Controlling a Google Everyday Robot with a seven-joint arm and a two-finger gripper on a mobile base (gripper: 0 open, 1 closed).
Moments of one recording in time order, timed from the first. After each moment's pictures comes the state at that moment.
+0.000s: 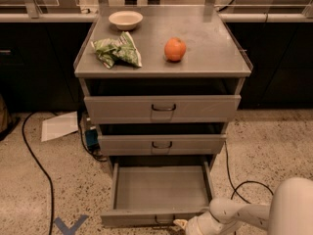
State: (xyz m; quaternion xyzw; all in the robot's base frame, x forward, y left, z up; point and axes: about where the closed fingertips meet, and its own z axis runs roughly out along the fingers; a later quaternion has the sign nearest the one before) arm 0.352 -0.084 0.224 -0.58 0.70 0.38 0.16
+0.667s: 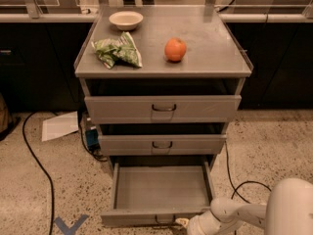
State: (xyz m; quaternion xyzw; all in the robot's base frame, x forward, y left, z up) arm 0.357 -0.094 0.207 -0.57 0.71 0.38 0.15
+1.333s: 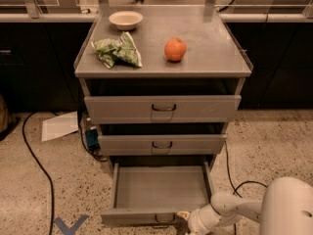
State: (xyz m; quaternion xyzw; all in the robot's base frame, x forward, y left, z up) arm 0.393 -0.102 0.198 -0.58 0.71 0.36 0.17
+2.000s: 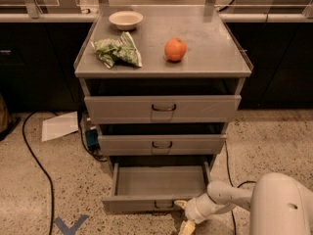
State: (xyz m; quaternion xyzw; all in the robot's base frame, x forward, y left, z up) arm 0.440 -0.097 0.197 -0.59 0.70 0.35 0.18
